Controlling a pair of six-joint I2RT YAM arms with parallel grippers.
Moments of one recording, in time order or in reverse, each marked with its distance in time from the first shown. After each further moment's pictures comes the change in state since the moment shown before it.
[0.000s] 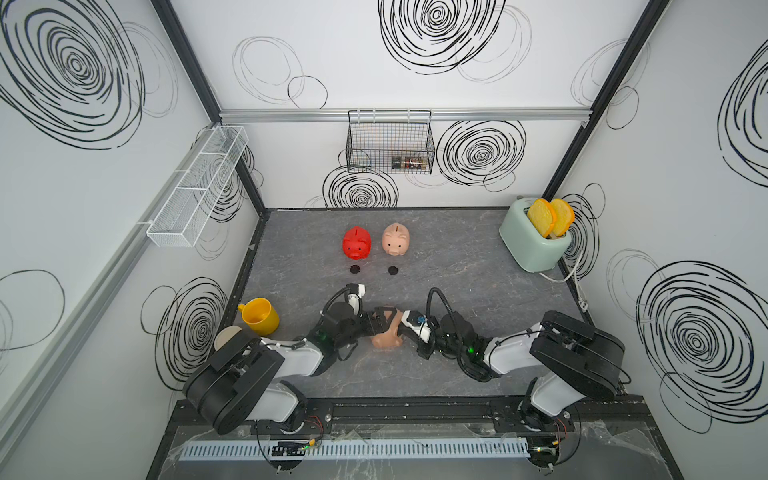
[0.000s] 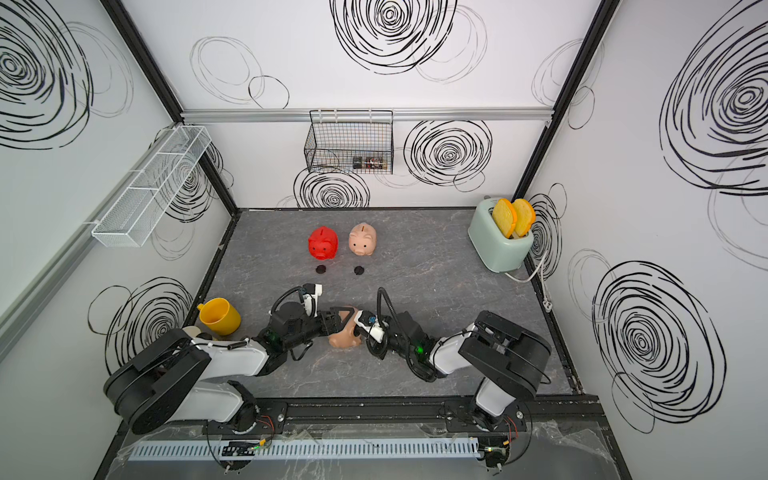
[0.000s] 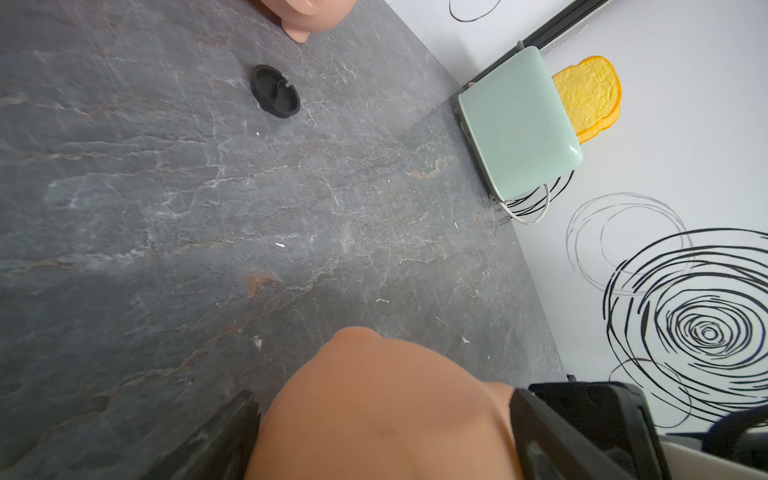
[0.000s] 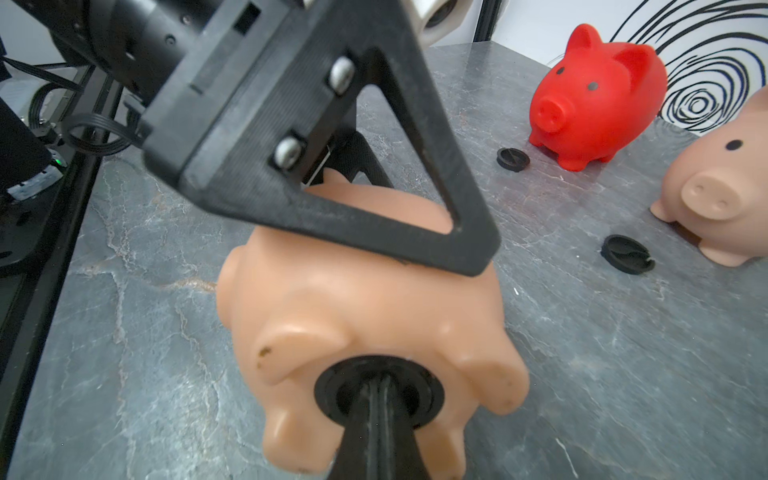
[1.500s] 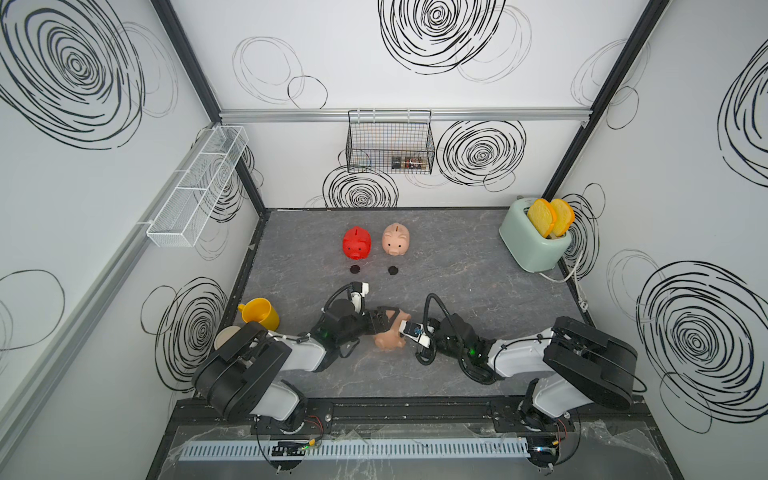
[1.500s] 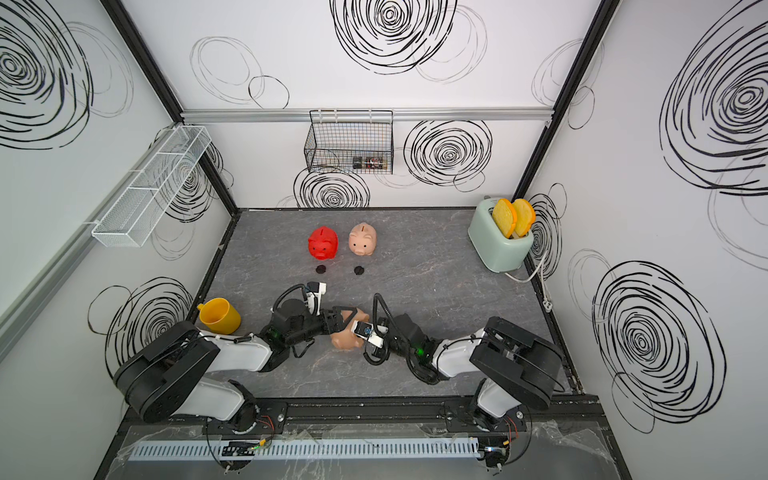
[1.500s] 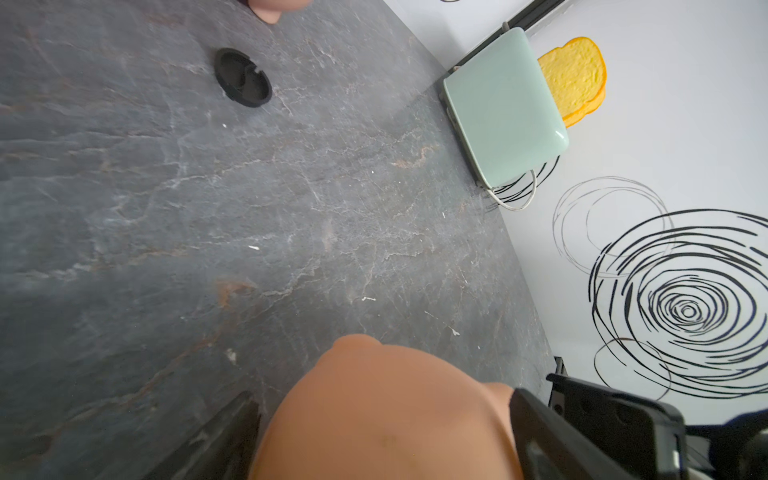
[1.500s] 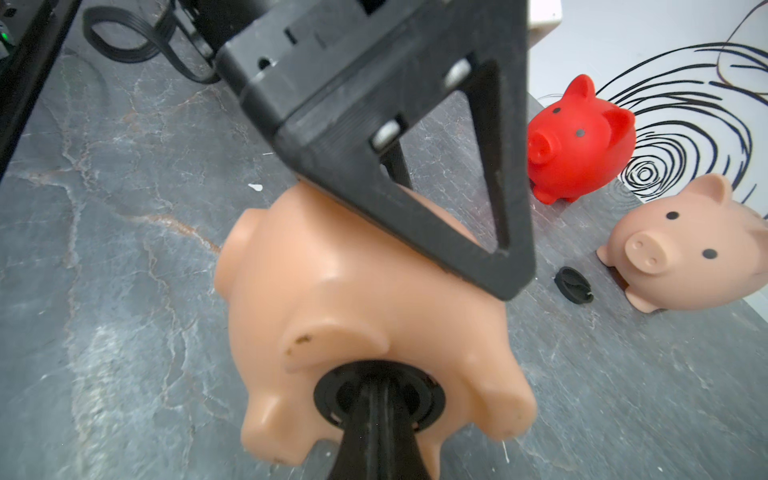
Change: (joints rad) left arm 0.039 0.057 0.032 0.025 0.066 0.026; right arm 0.032 -0.051 0.018 -0.100 0.090 -0.237
